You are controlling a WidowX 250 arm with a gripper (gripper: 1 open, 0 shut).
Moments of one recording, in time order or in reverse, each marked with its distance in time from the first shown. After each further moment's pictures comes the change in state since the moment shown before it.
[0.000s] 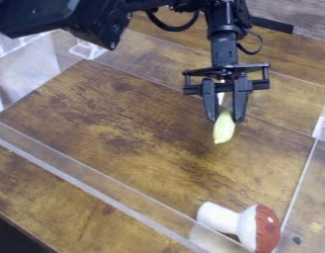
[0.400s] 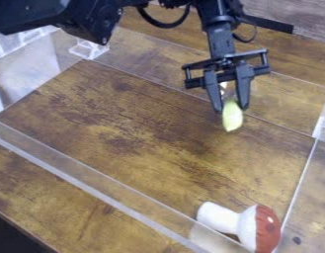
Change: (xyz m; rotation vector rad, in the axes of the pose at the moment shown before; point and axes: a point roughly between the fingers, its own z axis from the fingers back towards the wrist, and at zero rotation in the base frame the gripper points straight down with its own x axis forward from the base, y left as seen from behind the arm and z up) arm 0.001 -0.006 0.017 -0.140 -0.018 0.057
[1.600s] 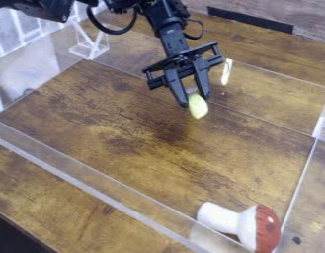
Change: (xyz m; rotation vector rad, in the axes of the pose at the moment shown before) arm 0.019 0.045 0.017 -0.187 0.025 0.103
